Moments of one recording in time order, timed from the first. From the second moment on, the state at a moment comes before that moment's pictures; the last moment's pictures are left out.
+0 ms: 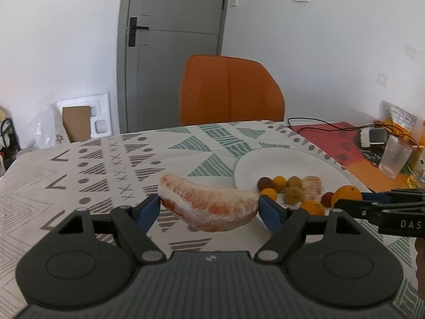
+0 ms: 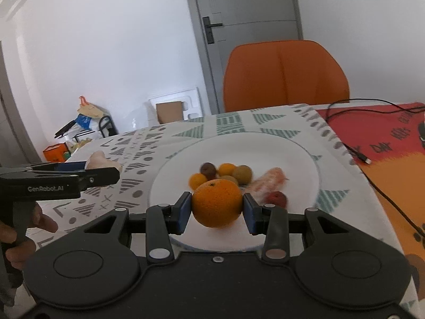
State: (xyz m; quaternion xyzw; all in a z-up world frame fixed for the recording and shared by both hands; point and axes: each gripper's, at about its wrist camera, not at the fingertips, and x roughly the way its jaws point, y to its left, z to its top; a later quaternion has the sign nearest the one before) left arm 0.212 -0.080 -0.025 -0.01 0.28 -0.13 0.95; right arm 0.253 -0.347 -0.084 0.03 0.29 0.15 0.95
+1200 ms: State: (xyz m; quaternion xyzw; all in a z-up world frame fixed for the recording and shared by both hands) left arm 0.198 -0.134 -0.020 0.03 0.27 -0.13 0.95; right arm 0.223 -0.390 -0.086 0.09 0.25 0.15 0.95
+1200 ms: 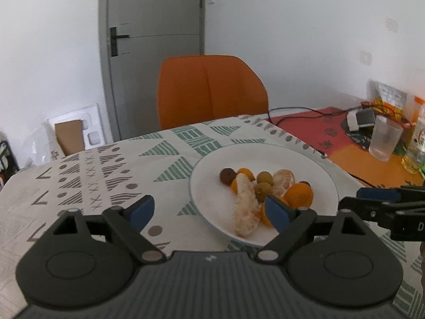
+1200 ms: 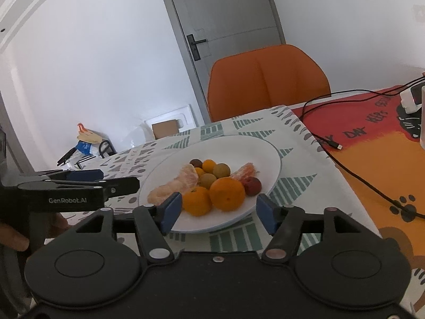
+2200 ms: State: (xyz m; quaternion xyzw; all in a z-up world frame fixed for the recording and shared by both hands) left arm 0.122 -0.062 0.029 -0.01 0.24 -0.04 0.97; right arm 0.178 -0.349 -0.047 0.06 0.22 0.19 0.95
